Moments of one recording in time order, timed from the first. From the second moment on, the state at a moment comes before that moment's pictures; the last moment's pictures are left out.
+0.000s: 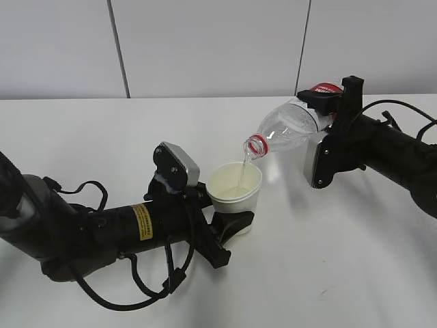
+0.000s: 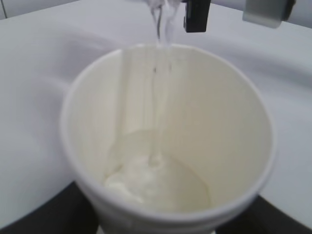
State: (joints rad) left arm -0.58 2.15 -0.78 0.56 -1.04 -0.22; right arm 0.07 2.02 -0.84 -0.45 -1.09 -1.36
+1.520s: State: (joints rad) left arm -0.58 2.15 -0.78 0.56 -1.03 -0.22; right arm 0.07 2.02 -0.84 -0.46 -1.09 -1.28
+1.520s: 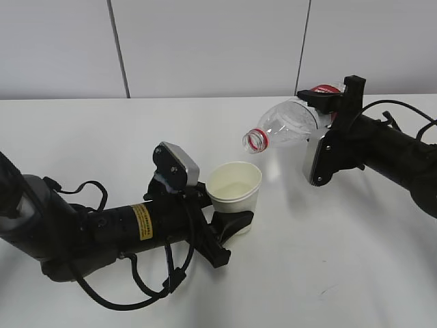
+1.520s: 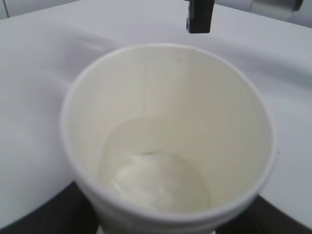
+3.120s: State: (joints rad) left arm -0.57 2.15 -0.78 0.40 -1.04 -0.22; right arm 0.07 2.02 -0.82 -0.26 -1.10 0.05
